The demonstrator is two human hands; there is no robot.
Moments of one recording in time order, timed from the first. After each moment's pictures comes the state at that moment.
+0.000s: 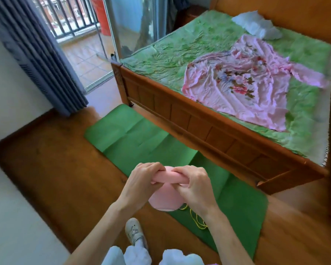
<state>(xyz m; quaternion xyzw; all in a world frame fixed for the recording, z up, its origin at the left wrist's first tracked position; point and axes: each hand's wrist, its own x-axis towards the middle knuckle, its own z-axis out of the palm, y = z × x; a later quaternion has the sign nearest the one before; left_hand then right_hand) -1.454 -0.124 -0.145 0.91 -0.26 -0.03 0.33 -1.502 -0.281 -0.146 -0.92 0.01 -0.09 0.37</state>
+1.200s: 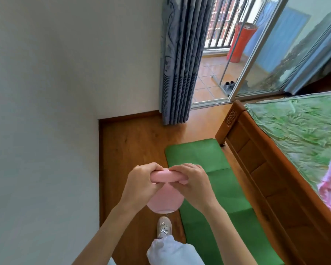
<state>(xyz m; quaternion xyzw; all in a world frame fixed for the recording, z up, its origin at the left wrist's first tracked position) -1.218 0.238 -0.146 0.90 0.12 0.12 0.40 -1.143 0.091 -0.144 -0.87 -0.33 0.03 0.36</state>
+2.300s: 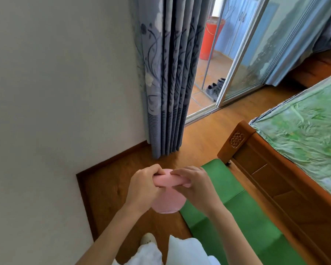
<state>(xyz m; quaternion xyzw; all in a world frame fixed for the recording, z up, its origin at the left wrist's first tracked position) -0.831 0.505 -0.149 0.93 0.06 0.01 0.36 -0.800 0.341 -0.136 -0.90 -0.24 0.01 0.36</state>
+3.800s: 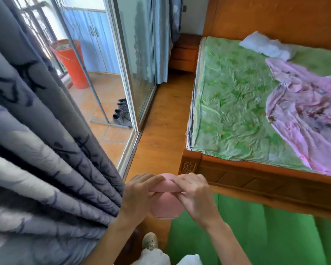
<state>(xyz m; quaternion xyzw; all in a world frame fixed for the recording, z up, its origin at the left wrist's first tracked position) -0.296 0.413 -0.164 0.80 -0.47 0.09 0.36 -0.406 0.277 -0.154 -0.94 0.11 -0.22 0.22</state>
